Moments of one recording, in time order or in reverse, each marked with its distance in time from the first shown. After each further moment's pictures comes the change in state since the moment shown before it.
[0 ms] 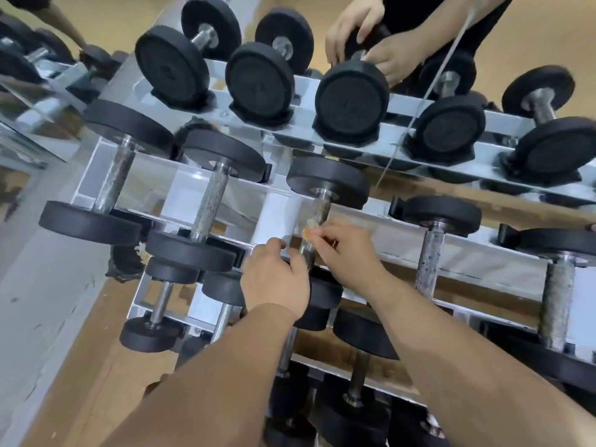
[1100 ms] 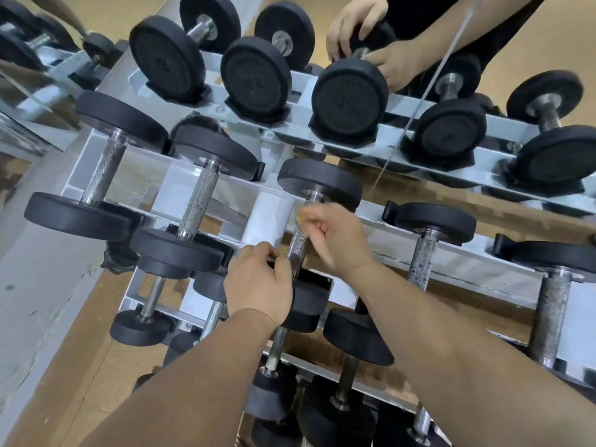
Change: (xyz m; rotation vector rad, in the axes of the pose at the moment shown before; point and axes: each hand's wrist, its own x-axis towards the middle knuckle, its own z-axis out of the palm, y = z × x) left_hand 0.001 -0.004 0.003 -0.057 0.012 0.017; right_hand 0.029 0.000 -0.012 -0.152 -0.001 -0.113
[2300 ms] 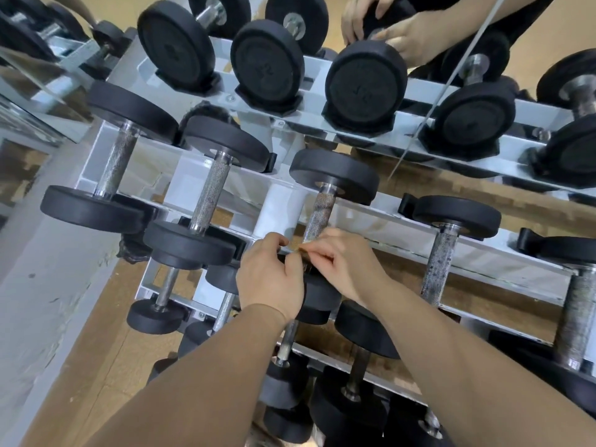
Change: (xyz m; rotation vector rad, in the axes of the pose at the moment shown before) left_hand 0.002 -0.006 0.002 -0.064 0.011 0.049; right_hand -0.034 -0.001 0.007 0.015 -0.202 -0.178
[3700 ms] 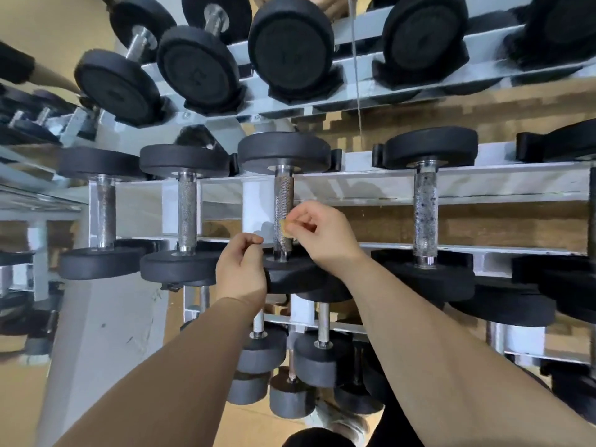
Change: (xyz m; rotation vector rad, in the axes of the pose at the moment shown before) left_hand 0.011 -0.002 -0.011 -0.139 -0.043 -0.062; right_hand -0.001 0.004 0.030 0.700 0.317 0.495
